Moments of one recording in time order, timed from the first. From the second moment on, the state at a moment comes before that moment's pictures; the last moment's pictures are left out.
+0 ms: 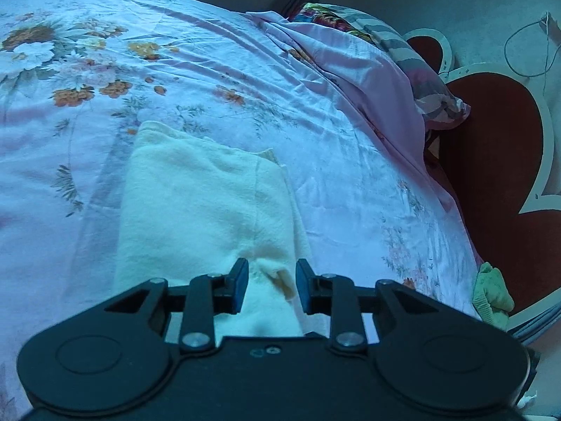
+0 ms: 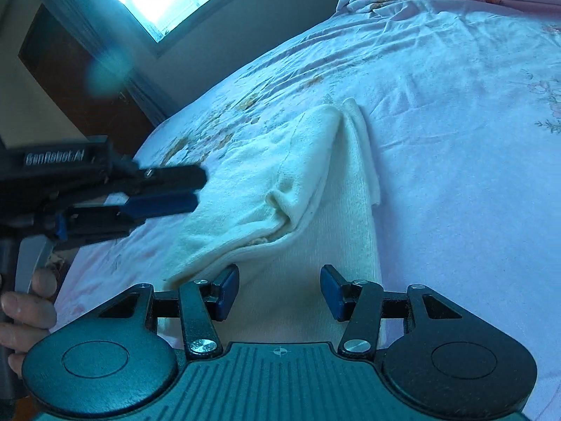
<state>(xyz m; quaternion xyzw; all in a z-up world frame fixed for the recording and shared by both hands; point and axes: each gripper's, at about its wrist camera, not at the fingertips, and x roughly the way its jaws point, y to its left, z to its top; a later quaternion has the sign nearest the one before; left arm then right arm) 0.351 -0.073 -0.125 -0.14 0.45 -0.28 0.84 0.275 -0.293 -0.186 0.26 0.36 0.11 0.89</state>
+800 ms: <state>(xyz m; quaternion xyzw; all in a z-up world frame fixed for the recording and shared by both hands) 0.304 -0.005 -0.180 -0.18 0.46 -0.25 0.83 0.317 -0.282 -0.195 0.28 0.38 0.05 0.88</state>
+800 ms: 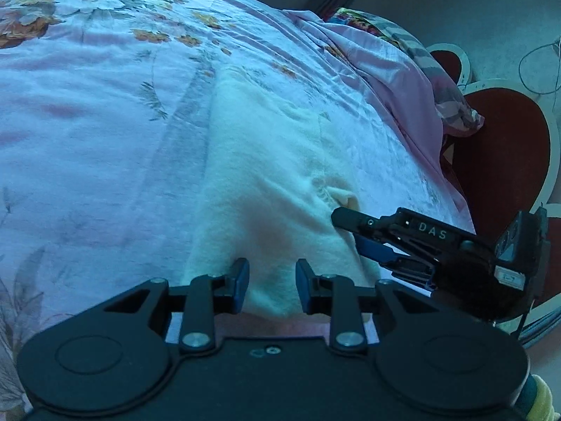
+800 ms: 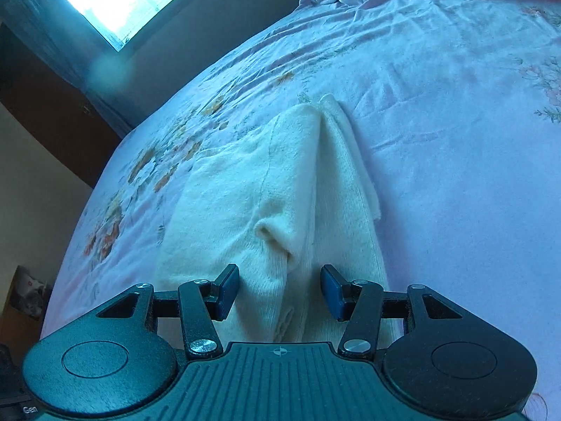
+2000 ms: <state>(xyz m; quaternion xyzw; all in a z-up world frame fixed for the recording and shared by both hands) 0.317 -0.051 -0.195 -0.18 0.46 -0.30 0.82 0.391 -0.297 -0.190 0.10 0.38 0.02 0.92</state>
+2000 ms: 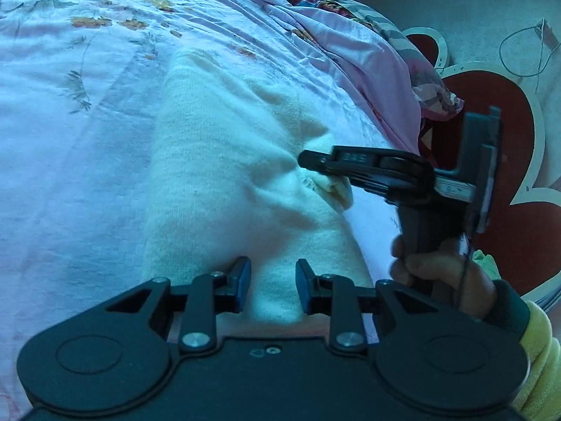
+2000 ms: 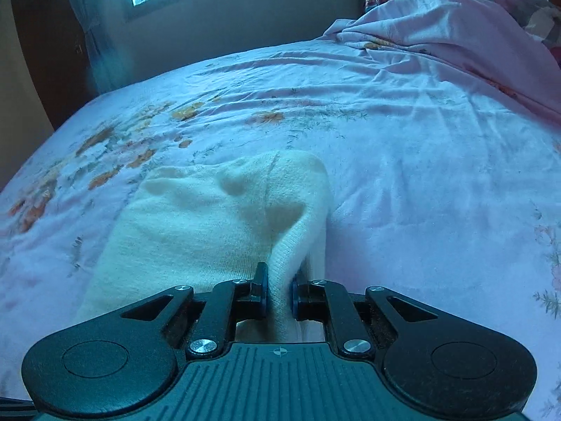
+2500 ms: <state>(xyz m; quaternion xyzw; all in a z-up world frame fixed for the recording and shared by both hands) 0.304 -0.032 -0.187 -0.17 0.45 -0.27 0.84 0.268 -0.298 -0.183 0.20 0.42 0.04 0.89</state>
